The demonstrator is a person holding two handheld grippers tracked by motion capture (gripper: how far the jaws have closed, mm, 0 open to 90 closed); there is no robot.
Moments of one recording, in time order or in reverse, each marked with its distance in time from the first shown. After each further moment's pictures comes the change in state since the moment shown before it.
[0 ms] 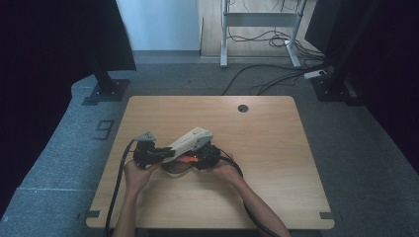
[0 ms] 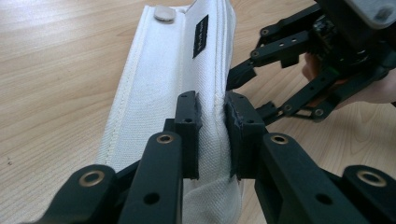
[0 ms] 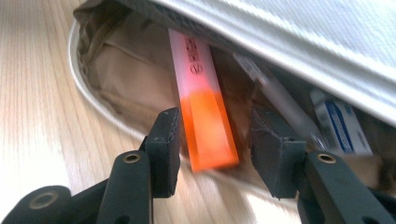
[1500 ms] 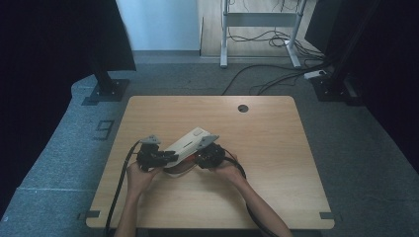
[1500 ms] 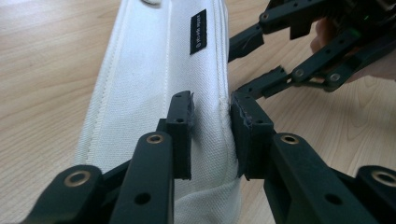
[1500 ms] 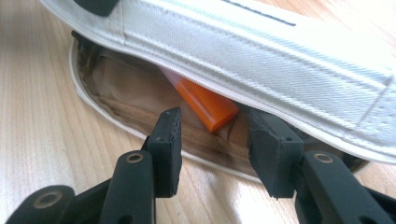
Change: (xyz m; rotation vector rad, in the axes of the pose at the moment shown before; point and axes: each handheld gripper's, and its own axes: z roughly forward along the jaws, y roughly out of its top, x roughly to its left) left arm -0.008 -0.005 0.011 0.059 -0.020 0.021; right arm -0.001 -0.004 -0.016 -0.055 -0.039 0.031
